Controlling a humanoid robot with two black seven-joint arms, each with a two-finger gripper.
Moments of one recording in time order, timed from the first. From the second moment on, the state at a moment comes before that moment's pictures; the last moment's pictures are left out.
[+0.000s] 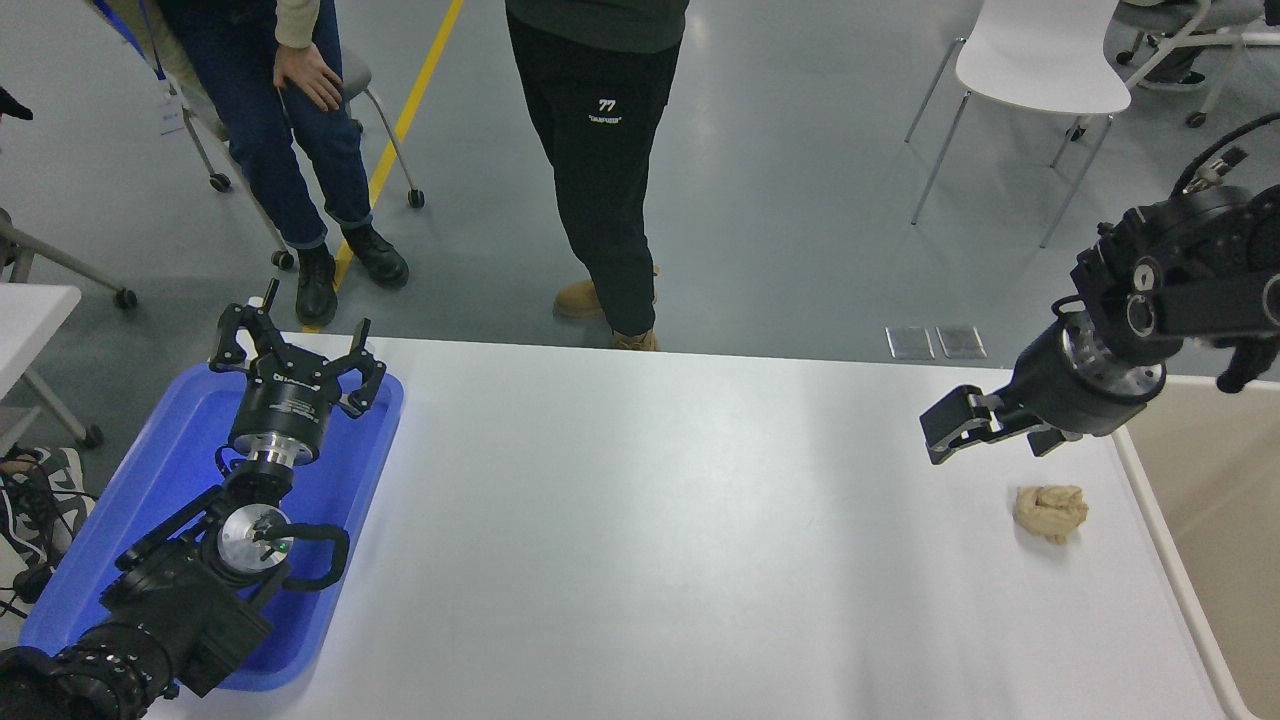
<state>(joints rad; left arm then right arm) -0.61 0.18 -0.87 -0.41 -0.09 -0.58 -0.50 1.92 -0.33 -1.41 1.31 -0.38 0.38 0.17</state>
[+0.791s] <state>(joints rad) -0.61 0.18 -0.87 -0.41 -0.09 -0.58 -0.50 1.29 -0.51 -1.14 0.76 -0.54 0.22 0.17</state>
